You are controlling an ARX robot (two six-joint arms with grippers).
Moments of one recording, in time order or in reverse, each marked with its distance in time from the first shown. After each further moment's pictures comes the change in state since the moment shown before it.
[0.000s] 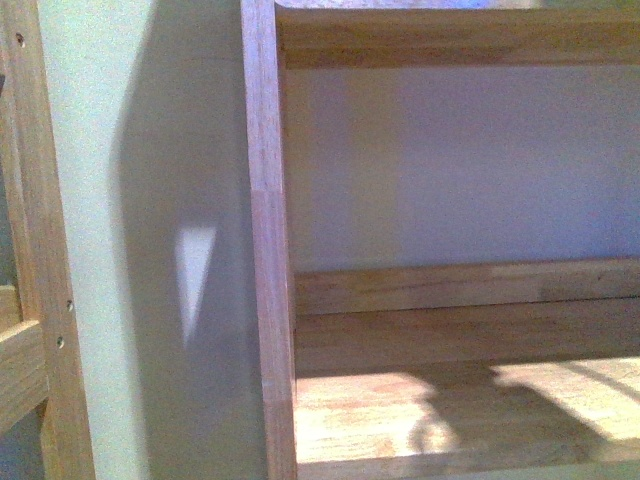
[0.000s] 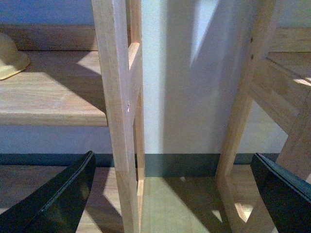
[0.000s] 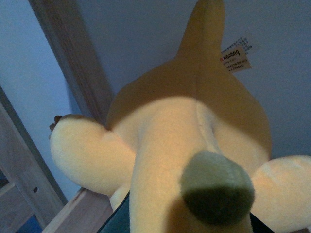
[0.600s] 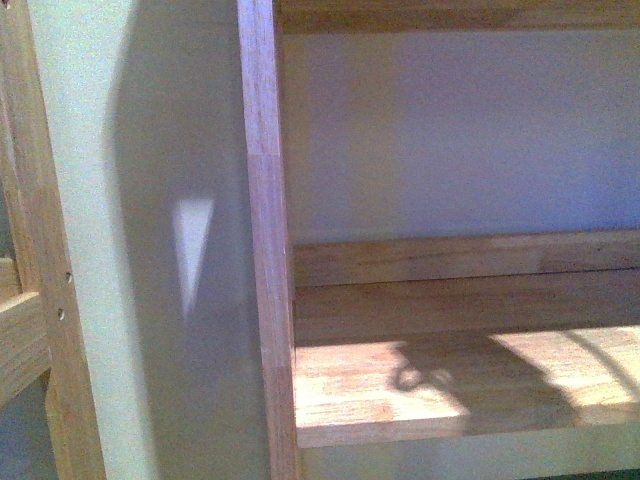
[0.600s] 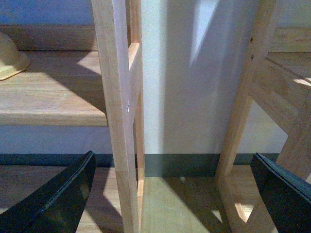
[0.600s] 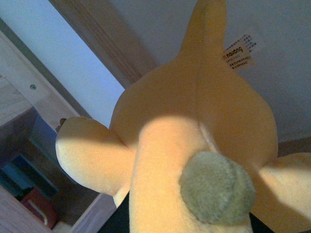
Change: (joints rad) left arm 0.000 0.000 0.000 0.000 0.000 0.000; right arm 0.036 0.034 -0.159 0.269 -0.202 0.443
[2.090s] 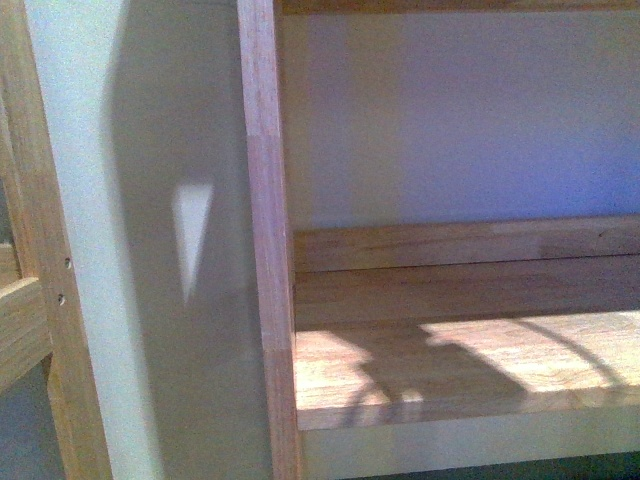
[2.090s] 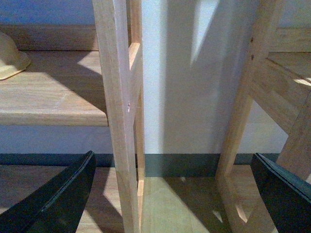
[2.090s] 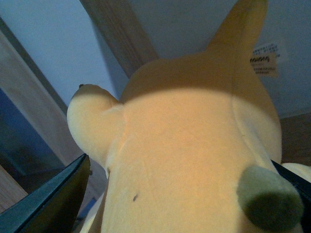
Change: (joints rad) left arm 0.000 0.000 0.000 0.000 0.000 0.000; right arm 0.124 -0.193 -0.367 0.116 0.246 -0.257
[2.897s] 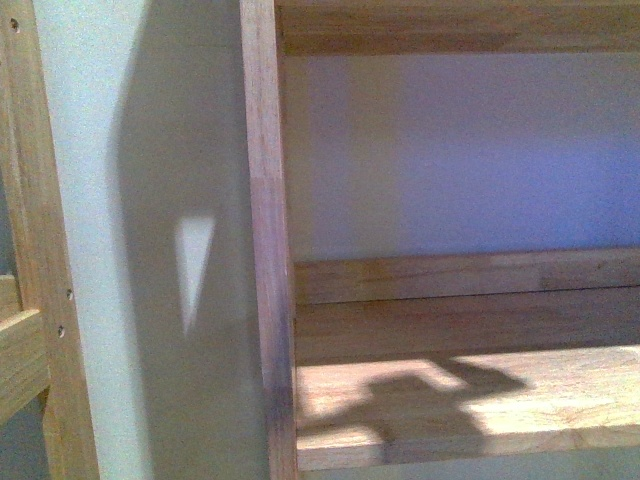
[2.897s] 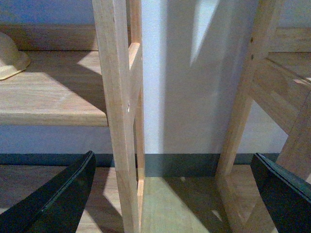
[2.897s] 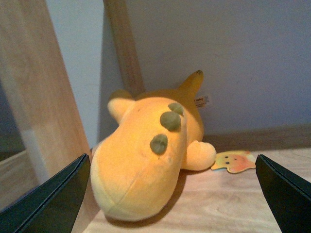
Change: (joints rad) left arm 0.000 0.000 0.000 0.000 0.000 0.000; right arm 0.084 -0.572 -0.624 0.159 0.239 -0.370
